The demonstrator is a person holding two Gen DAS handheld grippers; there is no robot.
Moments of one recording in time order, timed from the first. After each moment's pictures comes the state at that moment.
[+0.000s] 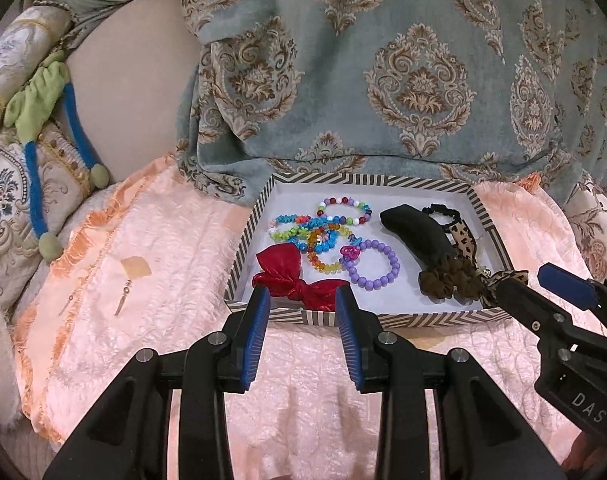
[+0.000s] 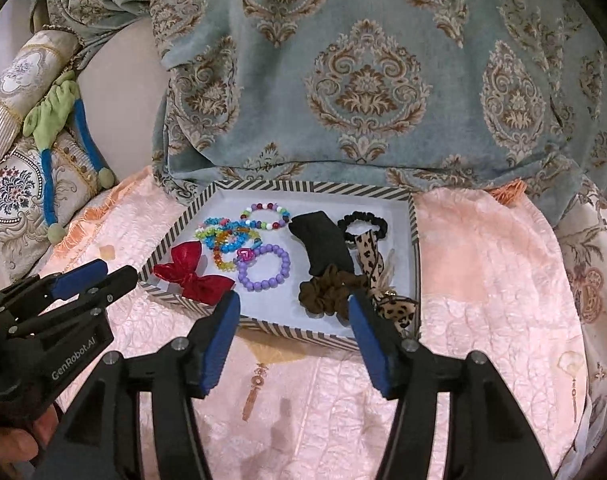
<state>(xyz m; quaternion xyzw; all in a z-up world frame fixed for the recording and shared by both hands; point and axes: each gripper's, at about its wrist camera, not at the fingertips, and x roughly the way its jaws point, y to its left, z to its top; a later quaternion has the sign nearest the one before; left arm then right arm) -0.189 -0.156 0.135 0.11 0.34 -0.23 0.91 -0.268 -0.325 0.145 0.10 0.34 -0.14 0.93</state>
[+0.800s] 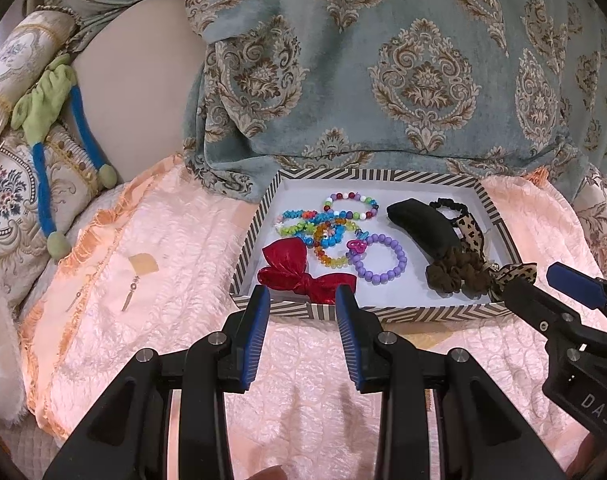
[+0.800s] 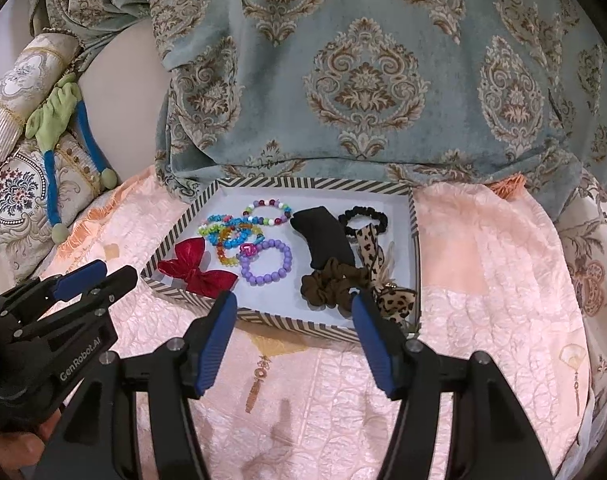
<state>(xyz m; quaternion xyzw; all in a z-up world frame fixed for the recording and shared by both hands) -0.193 -0.159 0.128 0.12 0.34 -0.21 0.91 -0.273 -0.326 0.142 0.11 0.34 -0.13 0.92</state>
